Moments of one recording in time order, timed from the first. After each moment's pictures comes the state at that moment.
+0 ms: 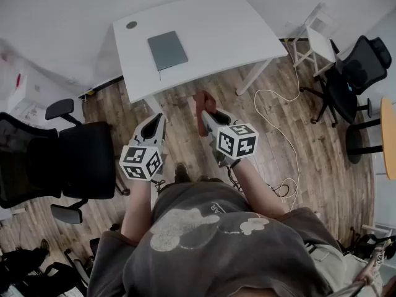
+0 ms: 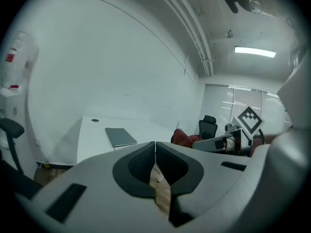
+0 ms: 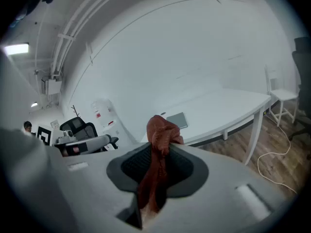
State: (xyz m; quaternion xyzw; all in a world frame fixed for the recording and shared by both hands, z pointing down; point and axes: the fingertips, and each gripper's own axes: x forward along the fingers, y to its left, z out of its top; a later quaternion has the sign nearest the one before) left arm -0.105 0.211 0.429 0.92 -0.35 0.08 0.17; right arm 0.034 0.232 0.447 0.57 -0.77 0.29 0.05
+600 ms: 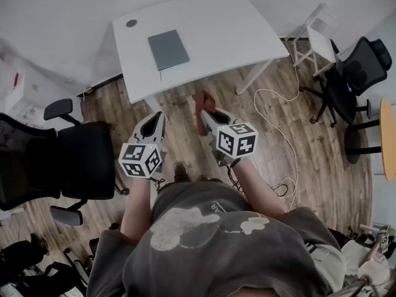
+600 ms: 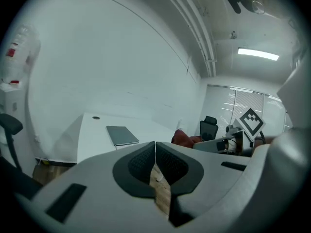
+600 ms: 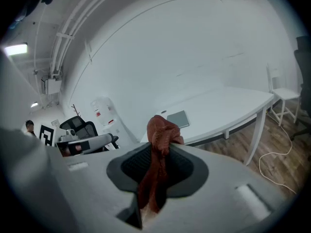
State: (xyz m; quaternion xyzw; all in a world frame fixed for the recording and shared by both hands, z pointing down) left arm -0.106 0.191 0.437 0.91 -0.35 0.08 0.18; right arm 0.030 0.216 0.454 0.56 -0.77 0.29 0.06
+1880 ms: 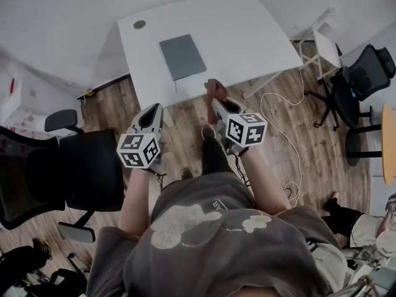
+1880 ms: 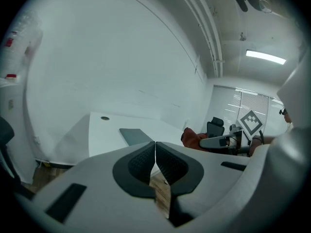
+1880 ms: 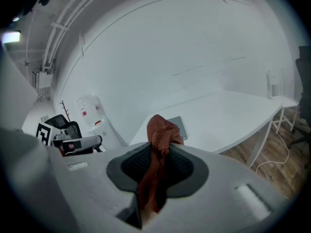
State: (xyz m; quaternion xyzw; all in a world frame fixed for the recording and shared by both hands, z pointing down) left arm -0.156 0.049 0.467 0.91 -0.36 0.08 0.20; right arm 0.028 0.079 0.475 0.59 -0.75 0.28 0.07
